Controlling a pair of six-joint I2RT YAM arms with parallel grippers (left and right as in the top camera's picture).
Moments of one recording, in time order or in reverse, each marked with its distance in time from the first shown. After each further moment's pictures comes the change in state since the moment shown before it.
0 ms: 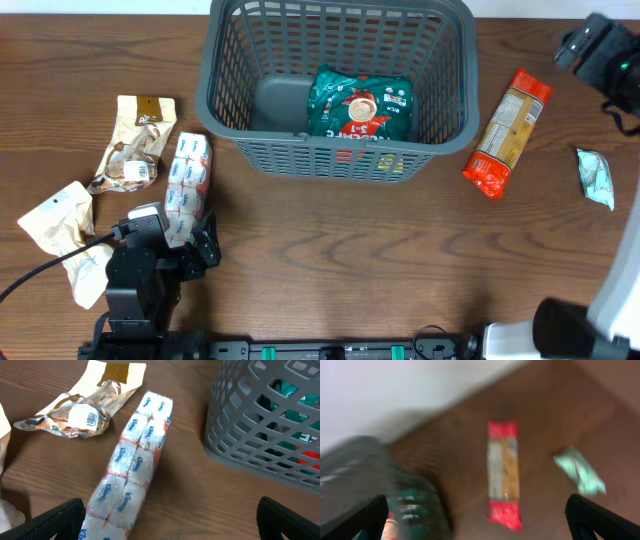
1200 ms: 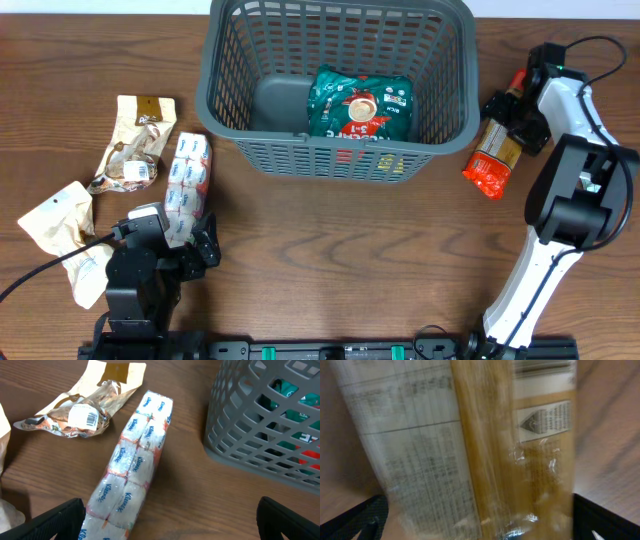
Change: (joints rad) left arm 0.000 0.000 0.000 0.000 0.000 0.000; right arm -0.026 0.665 -0.323 0.411 -0.027 0.074
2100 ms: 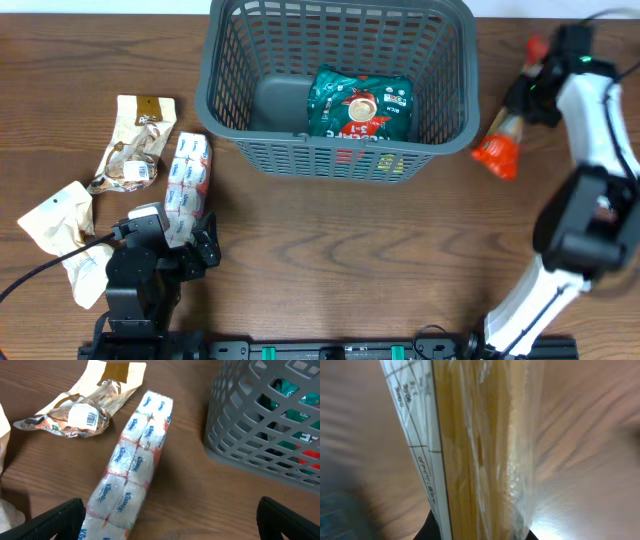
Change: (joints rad) left arm 0.000 0.002 0.000 0.000 0.000 0.000; right arm -0.004 -0.301 -0.006 -0.002 -0.054 -0.164
